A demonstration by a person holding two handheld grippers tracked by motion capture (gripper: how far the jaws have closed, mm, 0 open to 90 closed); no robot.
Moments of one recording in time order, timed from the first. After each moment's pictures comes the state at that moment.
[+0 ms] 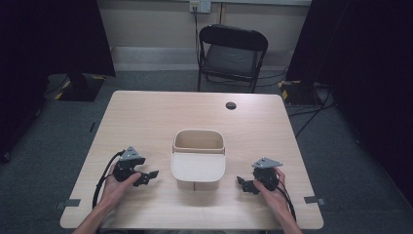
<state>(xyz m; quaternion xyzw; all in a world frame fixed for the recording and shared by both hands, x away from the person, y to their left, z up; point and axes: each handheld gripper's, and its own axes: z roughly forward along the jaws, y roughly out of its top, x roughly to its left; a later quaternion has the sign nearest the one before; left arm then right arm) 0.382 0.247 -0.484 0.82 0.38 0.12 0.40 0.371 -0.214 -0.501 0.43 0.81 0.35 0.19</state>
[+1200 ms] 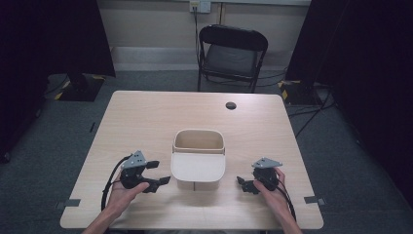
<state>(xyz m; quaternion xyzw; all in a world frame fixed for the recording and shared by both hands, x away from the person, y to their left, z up) 0.352 0.214 -0.458 0.81 0.31 0.09 0.49 0.371 -0.214 -0.501 0.43 0.81 0.35 0.19</state>
